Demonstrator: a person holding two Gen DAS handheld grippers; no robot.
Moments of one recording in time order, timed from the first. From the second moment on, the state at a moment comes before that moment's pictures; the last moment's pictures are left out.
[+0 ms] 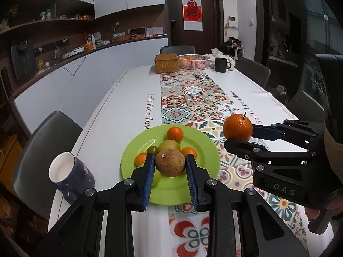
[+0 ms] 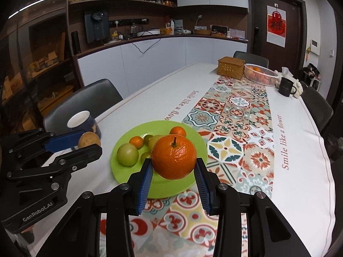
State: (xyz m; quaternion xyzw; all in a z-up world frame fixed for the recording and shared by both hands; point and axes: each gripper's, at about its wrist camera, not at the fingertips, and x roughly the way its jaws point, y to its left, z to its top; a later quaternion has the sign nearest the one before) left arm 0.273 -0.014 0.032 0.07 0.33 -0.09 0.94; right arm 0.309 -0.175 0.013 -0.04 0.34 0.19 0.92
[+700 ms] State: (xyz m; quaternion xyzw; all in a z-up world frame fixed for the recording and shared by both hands) left arm 0.353 -0.005 -0.030 0.06 0.40 -0.10 0.91; right arm 0.395 -0.150 -0.044 -0.05 0.41 0.18 0.89
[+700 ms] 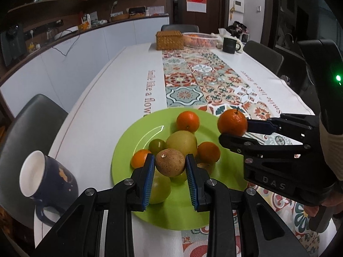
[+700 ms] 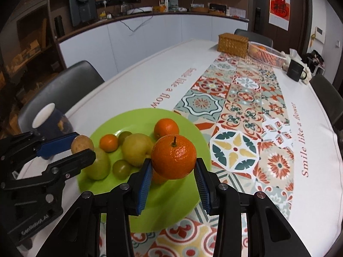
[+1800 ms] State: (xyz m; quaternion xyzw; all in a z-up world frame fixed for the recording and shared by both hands) left arm 0.285 -0.002 0.019 0.06 0.33 -0.04 0.94; right arm 0.322 -0.187 -0.001 -0.03 0.34 0.13 0.93
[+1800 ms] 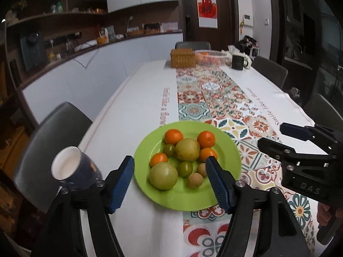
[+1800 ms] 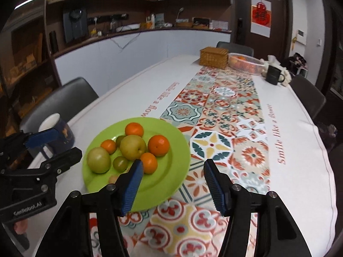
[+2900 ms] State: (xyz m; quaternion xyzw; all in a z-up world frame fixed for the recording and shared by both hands) left arm 0.078 -0.020 0.062 0.05 0.26 -0.05 0.96; right arm 0.091 -0.227 0.040 -0.01 0.25 0.06 0.97
